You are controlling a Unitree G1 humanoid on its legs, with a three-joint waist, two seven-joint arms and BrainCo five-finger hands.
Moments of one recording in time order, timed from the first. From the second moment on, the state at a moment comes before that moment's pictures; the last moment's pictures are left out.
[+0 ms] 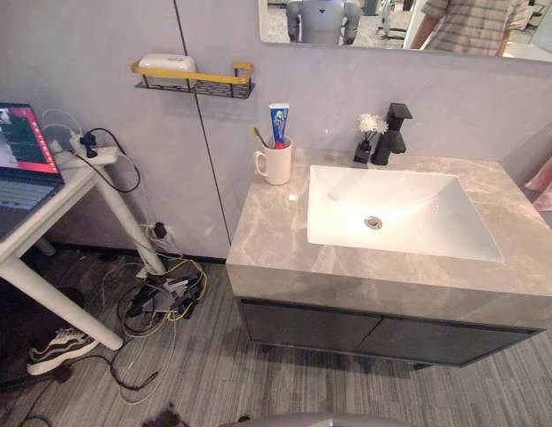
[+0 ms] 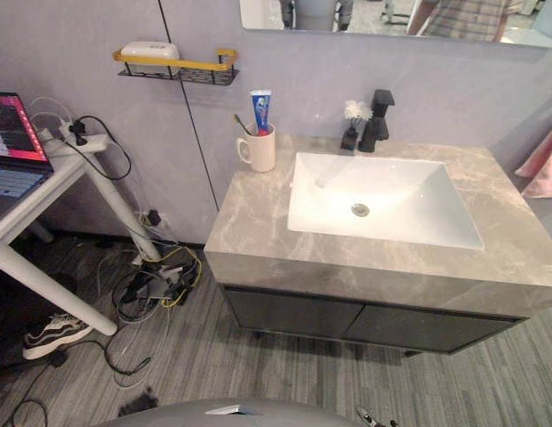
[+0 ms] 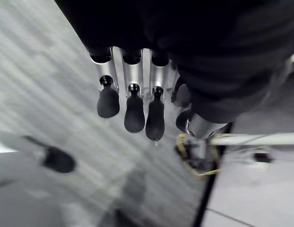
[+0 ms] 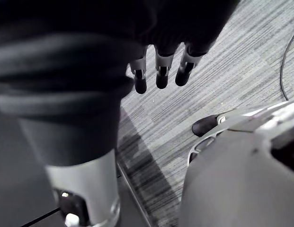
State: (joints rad) left arm 0.27 0.01 0.41 1.01 -0.17 -0.11 0.18; right arm 0.22 -0.03 -0.43 1.11 0.24 -0.09 -0.08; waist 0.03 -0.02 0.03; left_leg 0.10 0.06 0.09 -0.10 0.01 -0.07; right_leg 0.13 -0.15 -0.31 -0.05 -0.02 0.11
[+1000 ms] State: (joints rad) left arm 0.10 0.17 0.04 1.14 0.03 -0.05 0.02; right arm 0.08 -0.07 -0.38 1.15 0.22 -0.06 -0.04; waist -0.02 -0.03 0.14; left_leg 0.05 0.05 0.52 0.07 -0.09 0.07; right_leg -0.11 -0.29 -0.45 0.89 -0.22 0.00
